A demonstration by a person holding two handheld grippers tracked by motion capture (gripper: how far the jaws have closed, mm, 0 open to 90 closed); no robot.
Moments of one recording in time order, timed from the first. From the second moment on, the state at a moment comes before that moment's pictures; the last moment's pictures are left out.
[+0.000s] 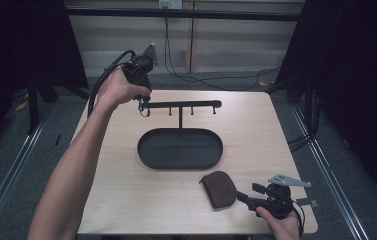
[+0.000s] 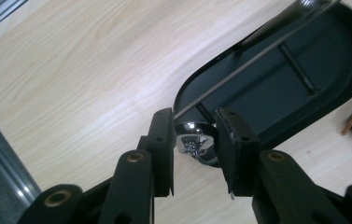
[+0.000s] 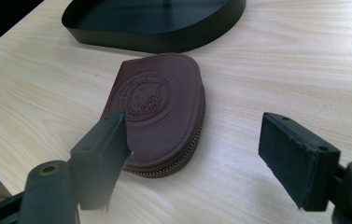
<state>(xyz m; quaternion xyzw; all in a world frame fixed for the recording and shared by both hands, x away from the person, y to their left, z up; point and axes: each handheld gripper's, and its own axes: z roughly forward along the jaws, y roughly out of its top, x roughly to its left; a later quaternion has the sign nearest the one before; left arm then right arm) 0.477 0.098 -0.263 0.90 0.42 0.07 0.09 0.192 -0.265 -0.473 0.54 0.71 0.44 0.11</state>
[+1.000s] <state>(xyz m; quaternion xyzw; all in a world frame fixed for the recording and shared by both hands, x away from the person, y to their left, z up) 0.465 0.122 -0.266 0.89 0.44 0.05 0.12 0.193 -0.264 -0.473 0.54 0.71 0.44 0.11</state>
